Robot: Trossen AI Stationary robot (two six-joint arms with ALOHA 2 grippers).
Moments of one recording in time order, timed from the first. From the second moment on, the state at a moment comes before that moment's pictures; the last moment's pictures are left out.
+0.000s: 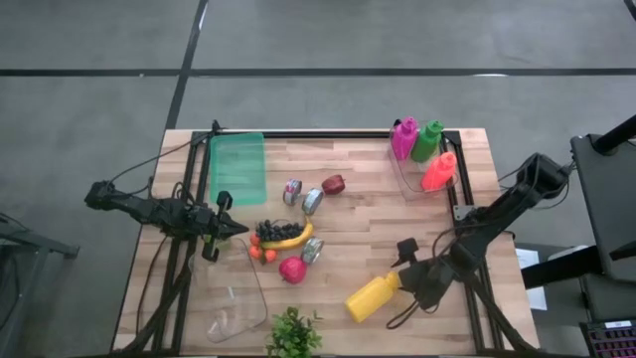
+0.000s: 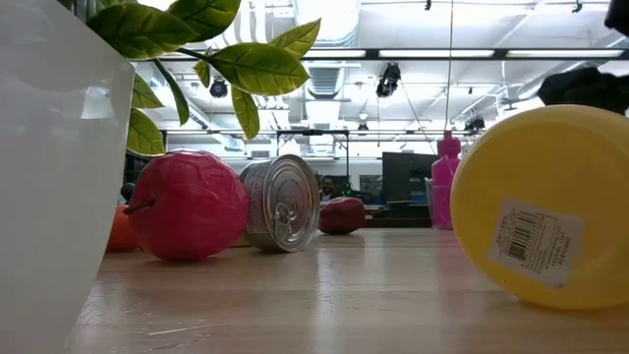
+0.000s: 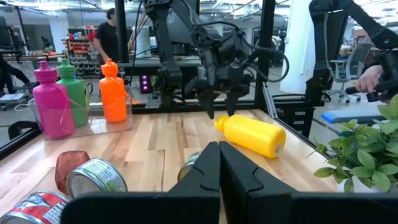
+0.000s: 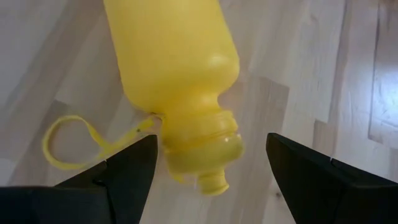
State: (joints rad) left arm -0.31 0.03 0.00 0.04 -0.16 0.00; right arm 0.76 1.33 0.61 -0.35 0.35 0.33
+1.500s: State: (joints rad) left arm -0.31 0.03 0.00 0.04 -0.16 0.00; right arm 0.76 1.41 0.61 -0.23 0.39 0.31
